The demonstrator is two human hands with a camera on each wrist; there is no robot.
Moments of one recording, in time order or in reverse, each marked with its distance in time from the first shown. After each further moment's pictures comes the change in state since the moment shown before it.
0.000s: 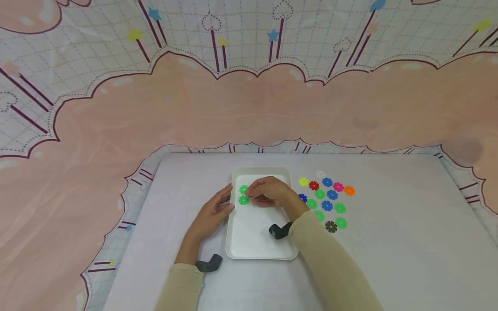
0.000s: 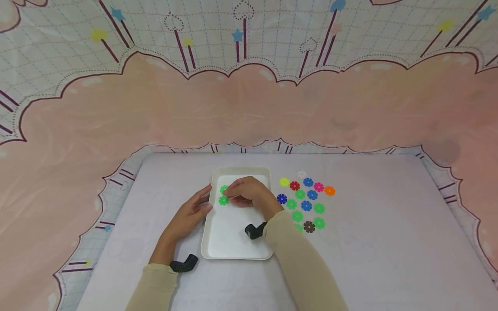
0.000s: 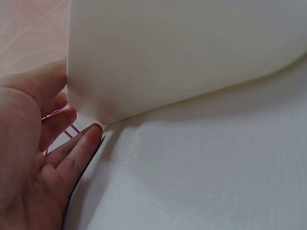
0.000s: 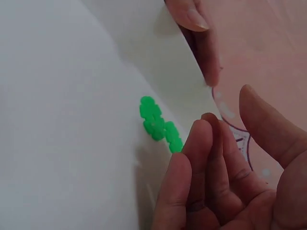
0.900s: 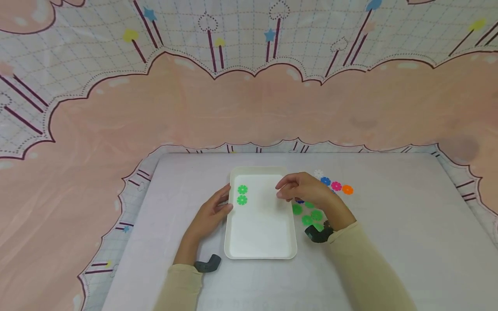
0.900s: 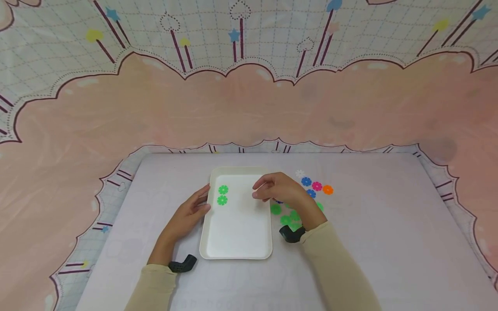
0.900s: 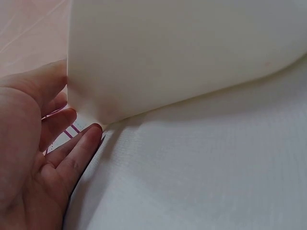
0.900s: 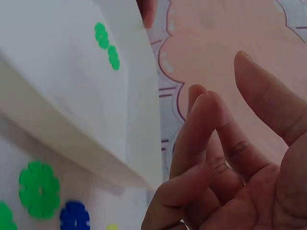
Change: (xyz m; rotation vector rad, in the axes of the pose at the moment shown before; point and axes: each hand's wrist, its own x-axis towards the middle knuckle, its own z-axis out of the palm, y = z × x) left_hand 0.000 0.005 0.001 0.051 0.015 -0.017; right_hand -0.070 0.009 -0.078 -0.263 -0.010 -0.220
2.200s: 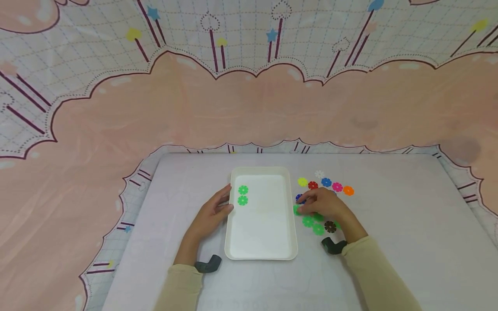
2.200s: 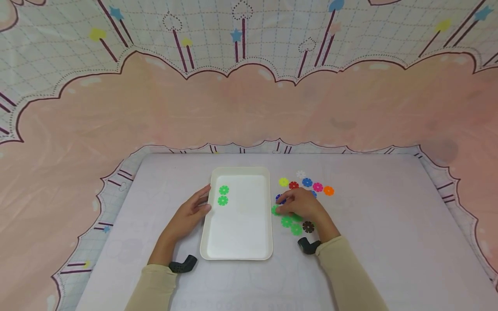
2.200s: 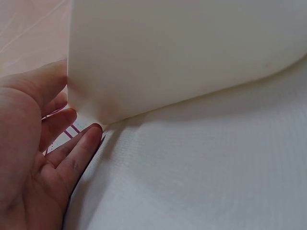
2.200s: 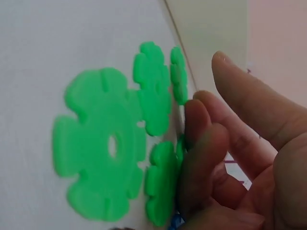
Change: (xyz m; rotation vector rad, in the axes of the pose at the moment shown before) left_hand 0.000 -0.003 0.001 -0.027 0.011 0.022; right_hand -0.010 0.075 -0.009 -0.229 0.187 0.099
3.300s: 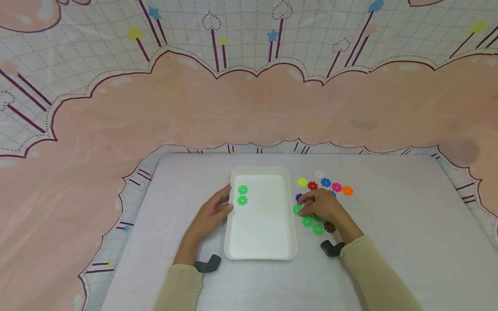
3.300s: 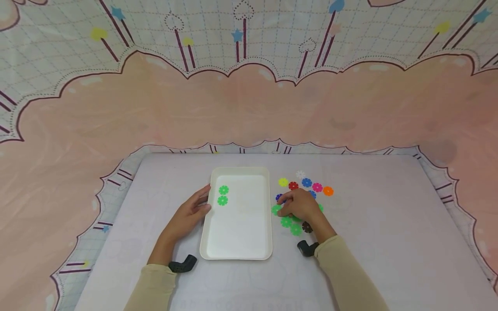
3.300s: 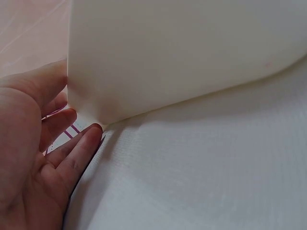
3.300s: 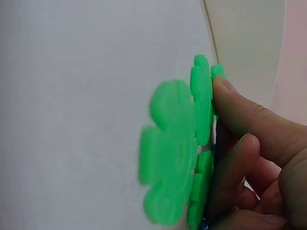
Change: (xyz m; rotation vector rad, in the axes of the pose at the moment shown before) left_hand -0.007 0.030 0.000 -0.009 -0.003 -0.035; right_hand 0.002 -0.002 0.008 -0.066 0.059 0.060
